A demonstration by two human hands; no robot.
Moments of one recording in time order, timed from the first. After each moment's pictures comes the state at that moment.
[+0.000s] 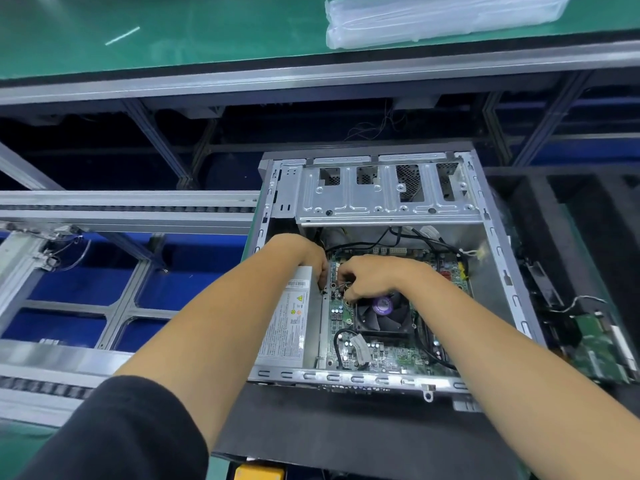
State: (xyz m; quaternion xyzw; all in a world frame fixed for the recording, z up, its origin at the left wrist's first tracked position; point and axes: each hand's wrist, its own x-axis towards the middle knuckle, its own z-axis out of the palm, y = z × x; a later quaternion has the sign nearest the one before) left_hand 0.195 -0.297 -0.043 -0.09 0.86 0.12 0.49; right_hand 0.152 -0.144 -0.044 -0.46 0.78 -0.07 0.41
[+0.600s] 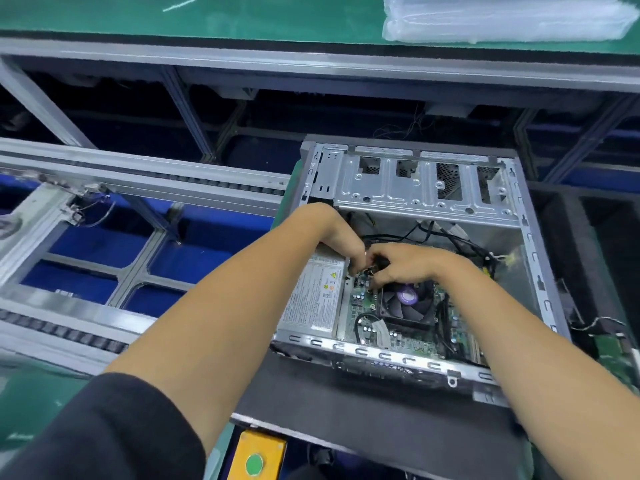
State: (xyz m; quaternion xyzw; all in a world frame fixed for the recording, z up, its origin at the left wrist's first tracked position) left_hand 0.225 -0.278 0.021 -0.18 0.83 0.20 0.49; right_hand 0.150 -0.140 -0.041 -0.44 0.79 -0.11 0.42
